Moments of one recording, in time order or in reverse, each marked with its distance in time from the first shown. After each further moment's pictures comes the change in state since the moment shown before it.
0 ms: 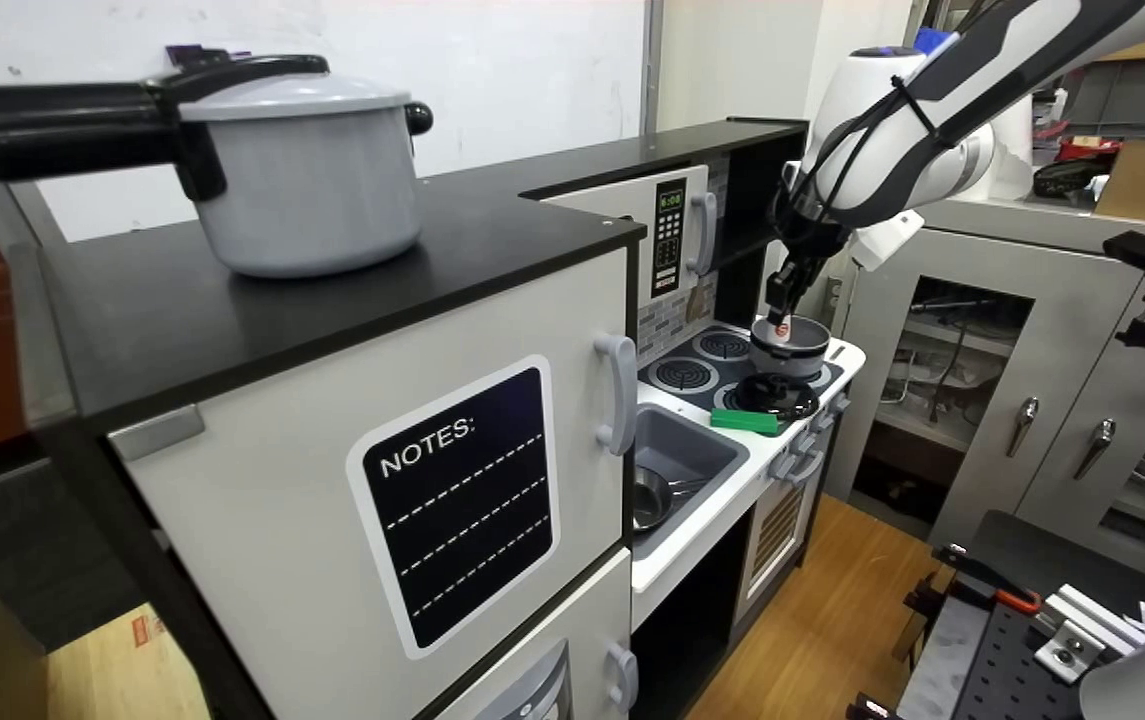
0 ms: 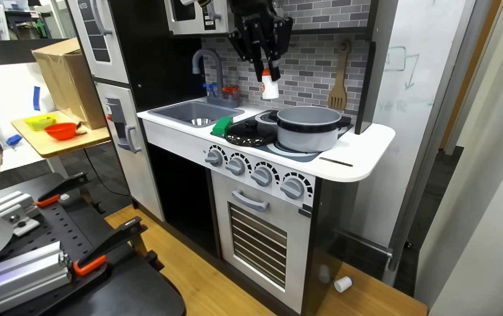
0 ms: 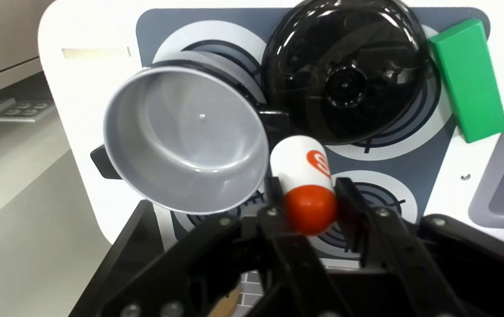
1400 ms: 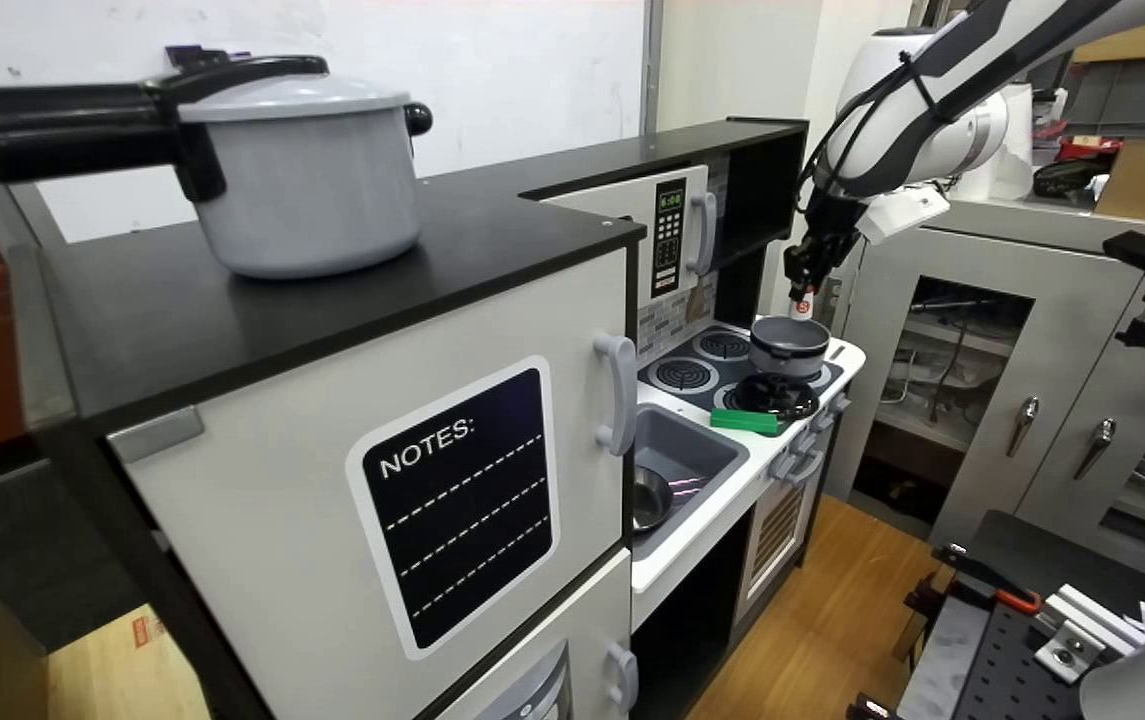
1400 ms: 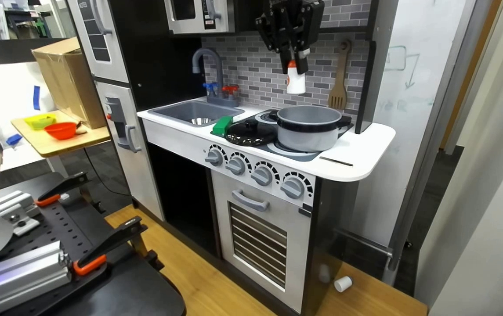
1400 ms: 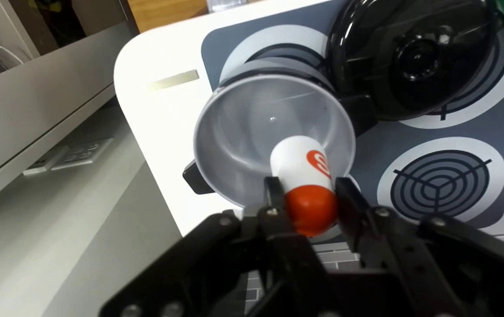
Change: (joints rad) arm -0.020 0.032 -0.083 0.092 0.014 -0.062 0.103
